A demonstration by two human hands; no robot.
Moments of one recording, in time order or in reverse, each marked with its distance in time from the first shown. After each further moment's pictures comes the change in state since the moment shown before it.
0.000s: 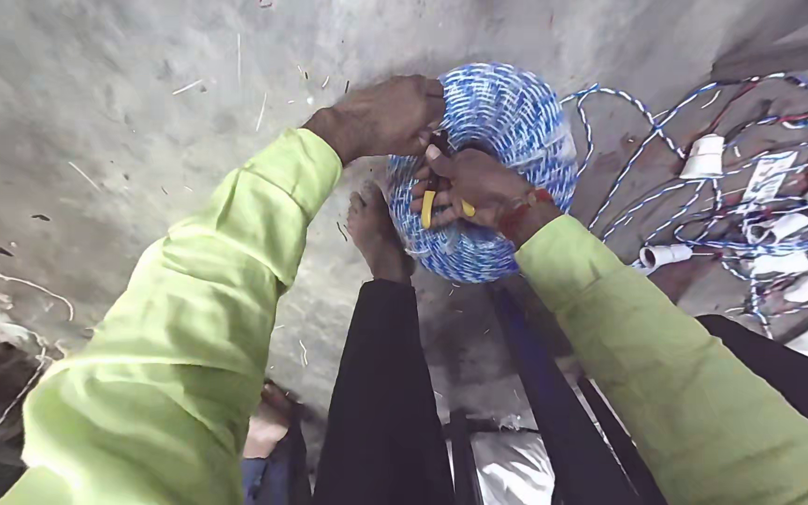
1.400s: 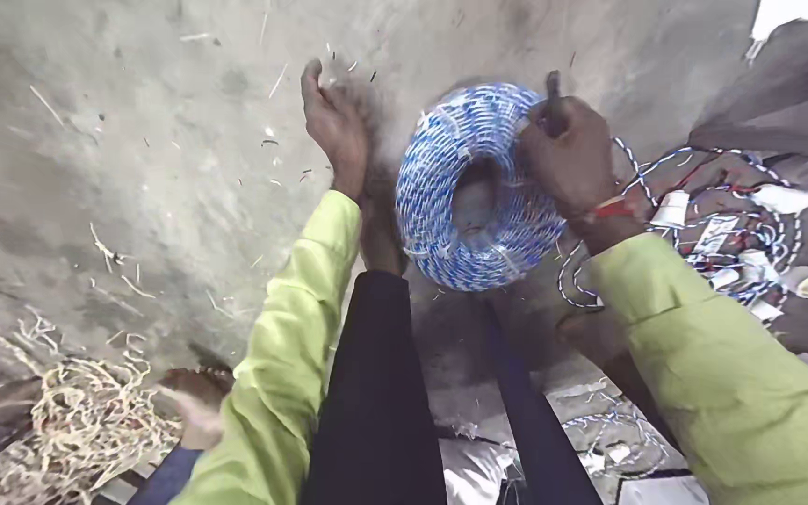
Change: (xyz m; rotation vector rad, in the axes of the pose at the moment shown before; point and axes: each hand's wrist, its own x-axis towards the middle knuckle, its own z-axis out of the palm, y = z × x) left_hand -0.045 0.011 0.079 -0.721 1.452 -1.196; right_hand -0.025 -0.025 -0.061 -0.756 0.610 -0.483
